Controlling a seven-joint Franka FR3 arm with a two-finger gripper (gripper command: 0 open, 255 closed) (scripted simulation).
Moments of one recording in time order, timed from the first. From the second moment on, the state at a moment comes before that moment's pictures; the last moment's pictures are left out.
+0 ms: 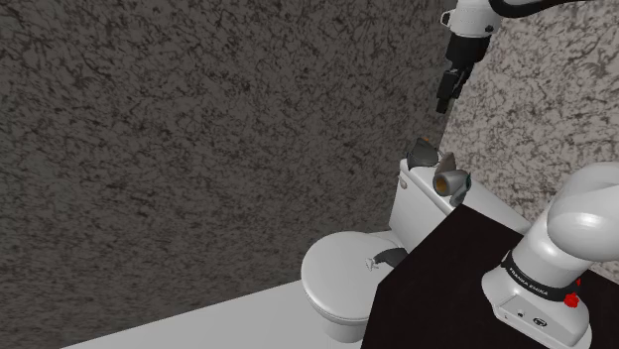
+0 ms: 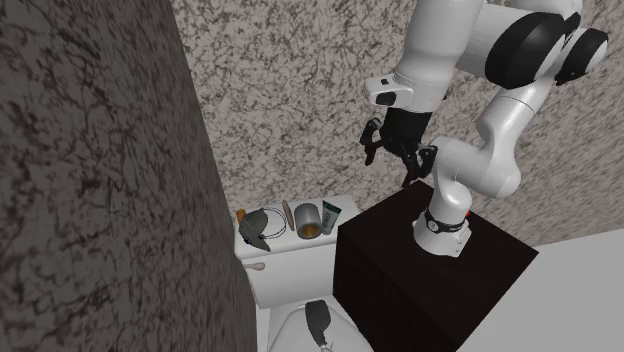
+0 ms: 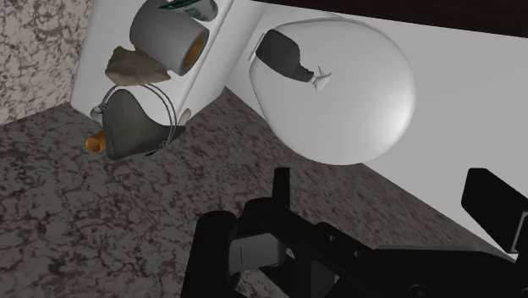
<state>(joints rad) 0.01 -0.76 -0.03 -2.37 -0.11 1.66 -0.17</state>
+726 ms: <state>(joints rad) -0.05 -0.66 -0.19 -2.49 -0.21 1.92 -0.31</state>
